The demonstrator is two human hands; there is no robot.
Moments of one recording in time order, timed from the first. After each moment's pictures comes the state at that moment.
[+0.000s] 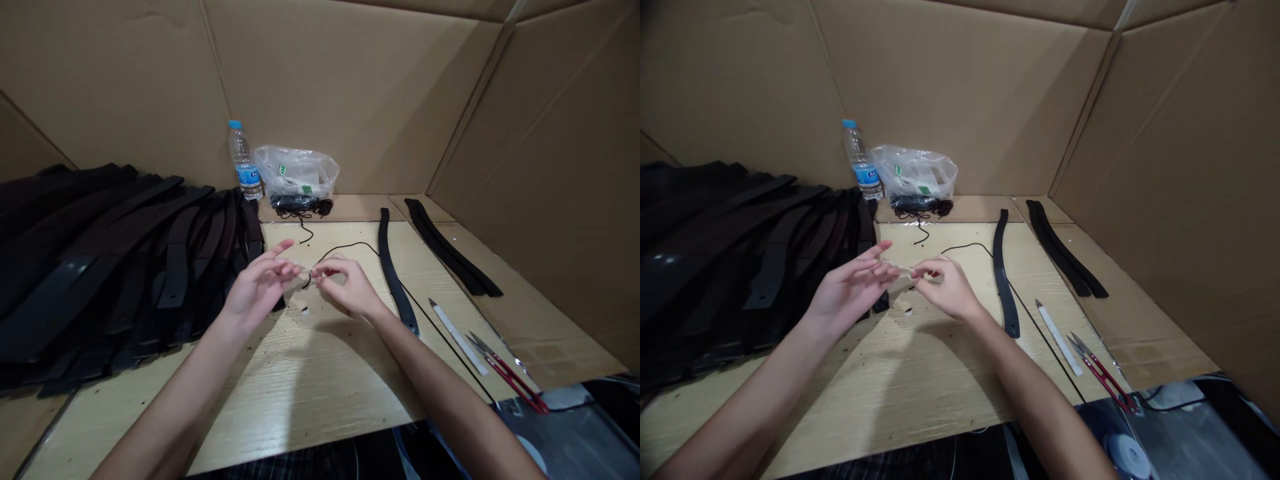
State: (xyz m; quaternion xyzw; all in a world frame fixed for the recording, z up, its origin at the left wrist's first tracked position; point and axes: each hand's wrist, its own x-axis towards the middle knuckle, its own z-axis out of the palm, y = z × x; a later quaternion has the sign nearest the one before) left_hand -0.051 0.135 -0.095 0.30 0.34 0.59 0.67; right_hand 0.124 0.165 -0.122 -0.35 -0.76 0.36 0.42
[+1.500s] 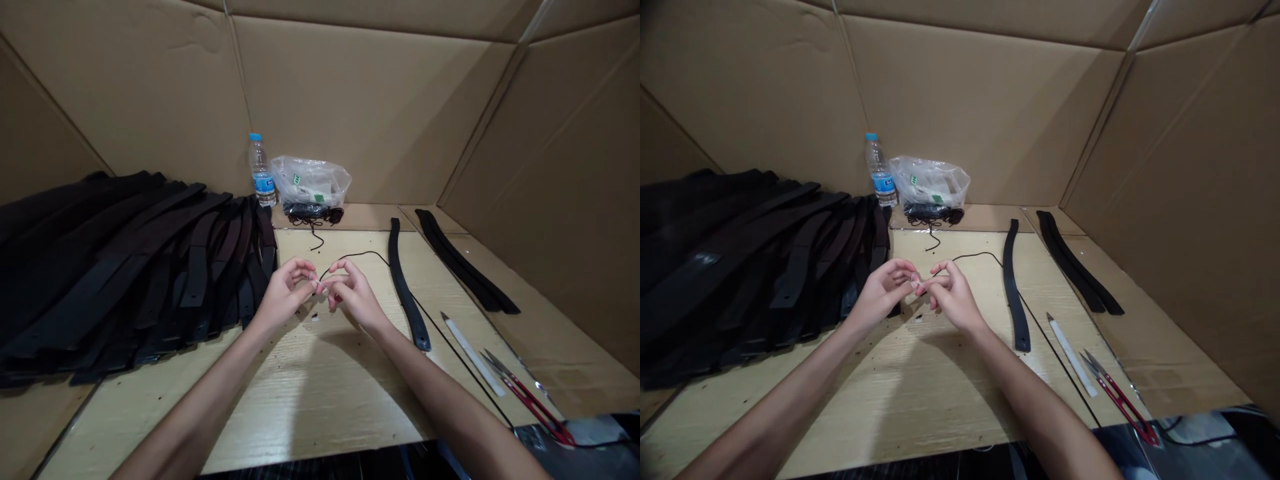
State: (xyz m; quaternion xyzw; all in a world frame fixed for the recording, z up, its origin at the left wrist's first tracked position) left_hand -0.044 0.144 -0.122 0.54 0.43 0.56 0.45; right_hand 0.107 0.158 -0.127 -0.34 -0.55 0.61 0.46
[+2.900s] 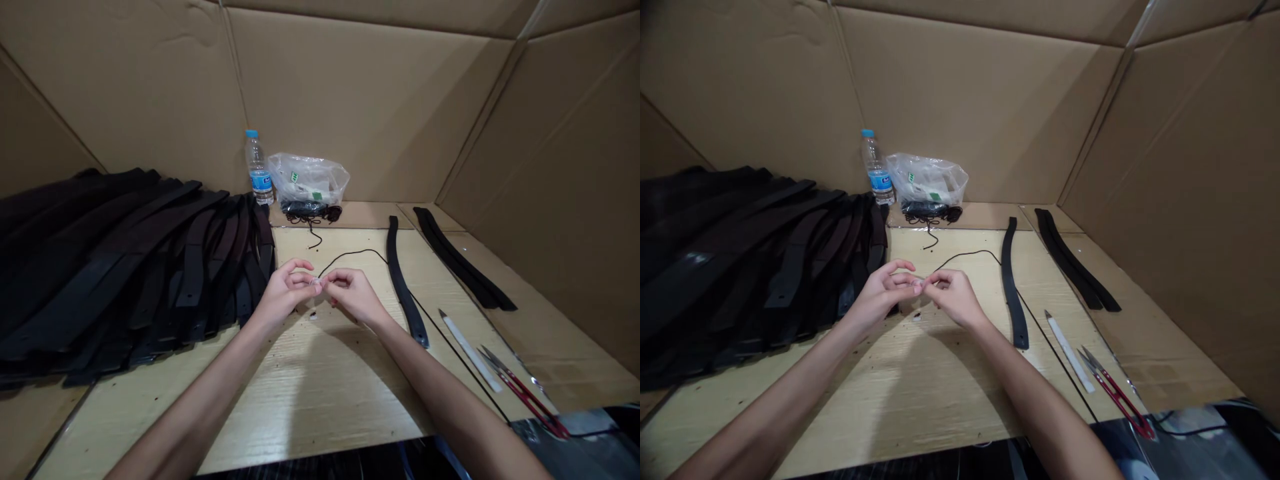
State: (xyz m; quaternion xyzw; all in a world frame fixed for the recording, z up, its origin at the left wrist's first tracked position) left_hand -0.042 0.140 -0.121 0.43 0.44 0.53 0.58; right_hand 0.111 0.164 -0.130 -0.41 -0.59 0.57 0.41
